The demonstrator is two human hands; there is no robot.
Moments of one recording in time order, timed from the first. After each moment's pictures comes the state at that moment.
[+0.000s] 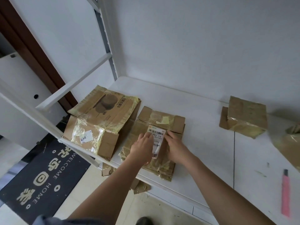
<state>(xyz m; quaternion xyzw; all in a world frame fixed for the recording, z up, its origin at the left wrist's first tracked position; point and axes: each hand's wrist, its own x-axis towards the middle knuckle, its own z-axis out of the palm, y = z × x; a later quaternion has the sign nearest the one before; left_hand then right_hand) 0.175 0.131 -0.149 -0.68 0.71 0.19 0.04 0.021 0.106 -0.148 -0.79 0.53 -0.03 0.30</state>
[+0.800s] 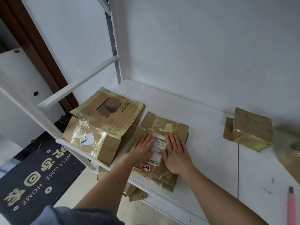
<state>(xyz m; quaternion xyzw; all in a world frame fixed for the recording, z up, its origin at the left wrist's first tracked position) 0.209 0.107 -0.185 -0.63 0.72 0.29 0.00 0.032 0.091 -0.197 -0.81 0.56 0.07 0.16</state>
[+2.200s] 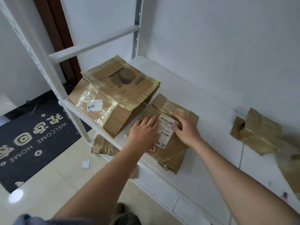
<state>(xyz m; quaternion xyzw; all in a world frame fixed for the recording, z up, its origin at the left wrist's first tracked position) 0.207 0.151 -0.182 -0.69 0.72 0.09 -0.02 0.033 0.057 -0.175 -0.82 0.52 -0.08 0.23</state>
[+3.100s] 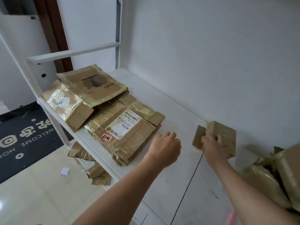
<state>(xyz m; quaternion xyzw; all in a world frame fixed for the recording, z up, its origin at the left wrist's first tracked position) -0.014 0.134 -0.114 -0.65 0.75 0.00 -0.15 -0.210 0.027 -0.140 -0.78 0.62 0.06 -0.03</state>
